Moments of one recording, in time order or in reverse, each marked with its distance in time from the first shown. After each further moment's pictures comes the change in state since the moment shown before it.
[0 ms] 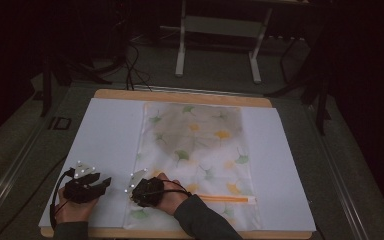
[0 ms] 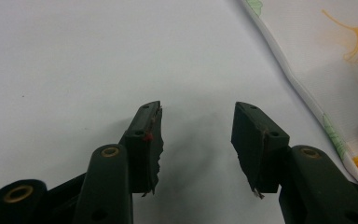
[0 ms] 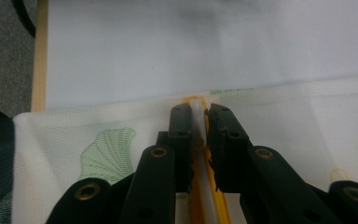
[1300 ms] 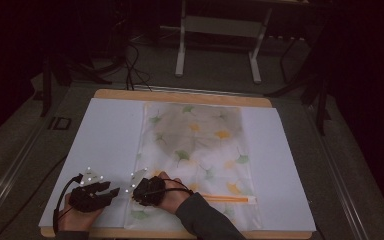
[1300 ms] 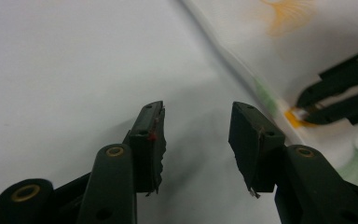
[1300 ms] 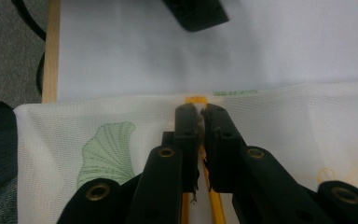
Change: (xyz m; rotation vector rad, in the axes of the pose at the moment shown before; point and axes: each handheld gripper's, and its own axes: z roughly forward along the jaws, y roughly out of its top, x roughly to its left) left arm -0.027 -0.006 -0.011 0.041 -0.150 0.084; right arm 0.000 0.002 -0.011 0.008 0.007 -0.030
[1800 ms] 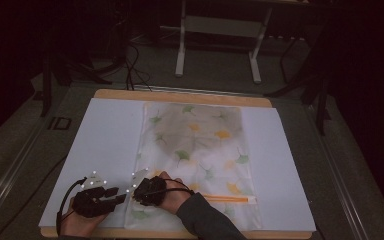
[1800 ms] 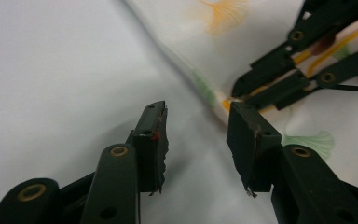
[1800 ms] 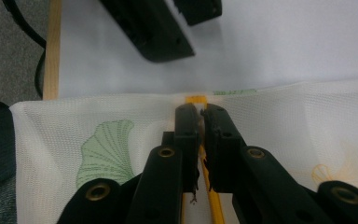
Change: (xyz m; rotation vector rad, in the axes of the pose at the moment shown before) left arm -0.013 0.000 -0.004 0.003 -0.151 0.011; right arm 0.000 -0.001 -0.002 -0.004 -0.007 0.000
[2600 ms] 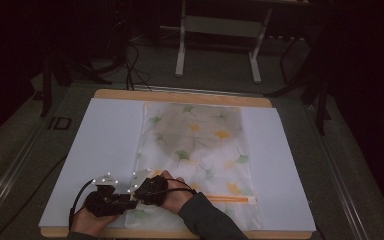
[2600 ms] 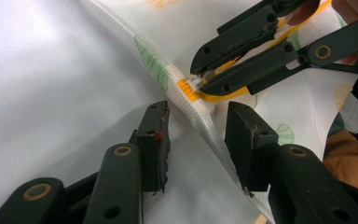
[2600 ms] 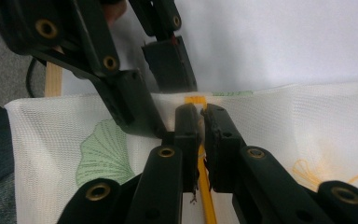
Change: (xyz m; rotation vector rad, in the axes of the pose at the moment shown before) left arm -0.002 0.006 0.027 0.085 -0.205 -0.049; right arm 0.002 0.002 -0.012 -0.017 -0.035 -0.025
